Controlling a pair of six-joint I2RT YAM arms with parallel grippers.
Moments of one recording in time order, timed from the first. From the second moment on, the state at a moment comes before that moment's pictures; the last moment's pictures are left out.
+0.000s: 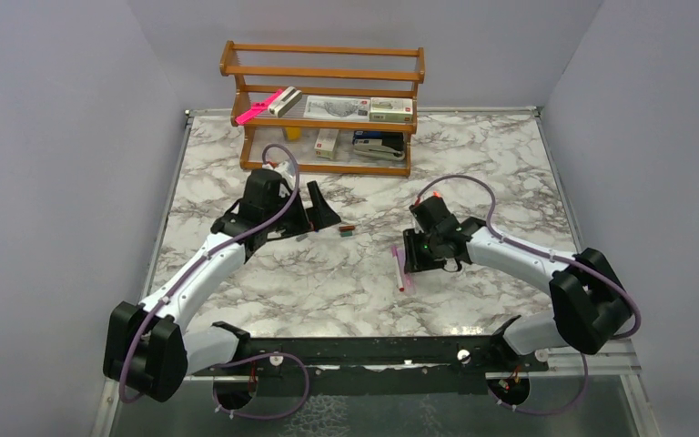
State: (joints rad) left arm -0.38 1.18 0.82 -0.30 0.35 -0.65; right arm 0.64 1.40 0.79 -0.50 -0.05 0.45
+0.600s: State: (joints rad) left arm -0.38 1.12 0.74 -0.23 0.46 -0.72; right arm 0.64 1.49 0.74 -0.38 -0.10 0.50
